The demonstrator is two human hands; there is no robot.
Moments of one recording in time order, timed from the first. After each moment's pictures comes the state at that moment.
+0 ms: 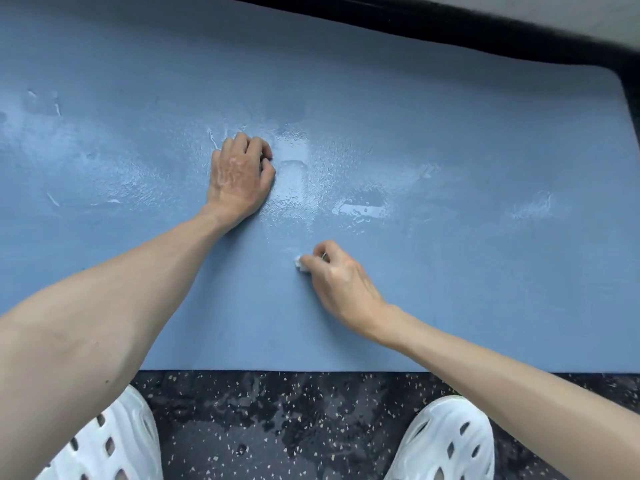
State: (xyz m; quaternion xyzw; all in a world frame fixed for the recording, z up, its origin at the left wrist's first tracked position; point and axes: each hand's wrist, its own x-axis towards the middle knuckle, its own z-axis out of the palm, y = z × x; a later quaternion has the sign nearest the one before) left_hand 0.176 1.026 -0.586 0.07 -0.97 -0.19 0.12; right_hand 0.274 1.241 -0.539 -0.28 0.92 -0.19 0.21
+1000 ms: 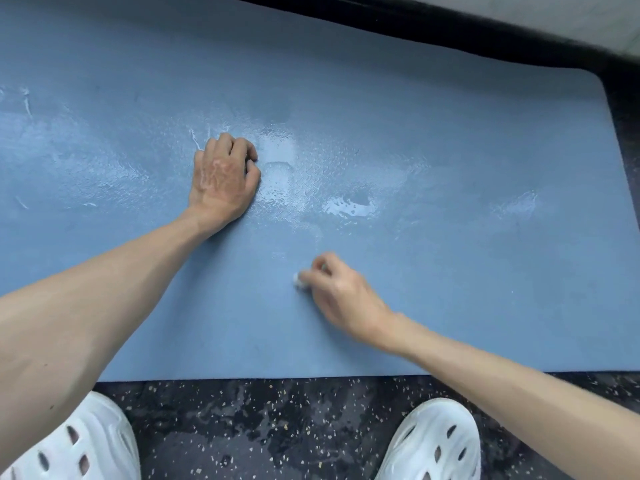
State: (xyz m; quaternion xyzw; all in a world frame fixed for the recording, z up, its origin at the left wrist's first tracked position) left_hand 0.176 1.028 -0.590 0.06 -0.97 -0.18 0.12; right_hand 0.268 1.271 -0.547 -0.39 0.89 -0.21 0.12
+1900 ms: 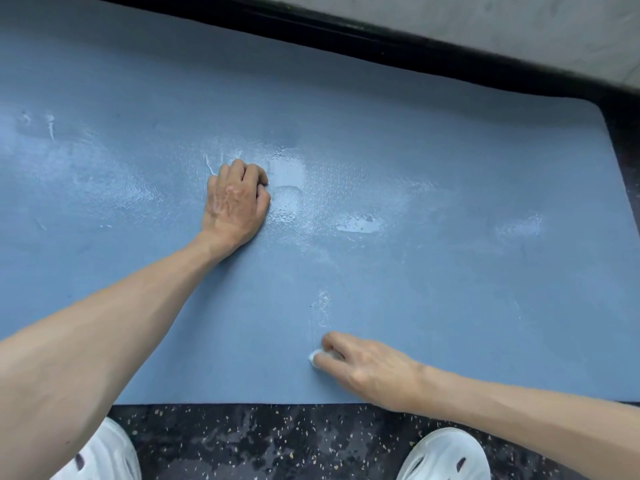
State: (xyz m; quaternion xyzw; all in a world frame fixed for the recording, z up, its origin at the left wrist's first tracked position) left_hand 0.176 1.026 -0.592 0.06 -0.97 -0.17 0.13; right_hand 0.296 1.308 -0.536 -0.54 0.79 -0.13 0.27
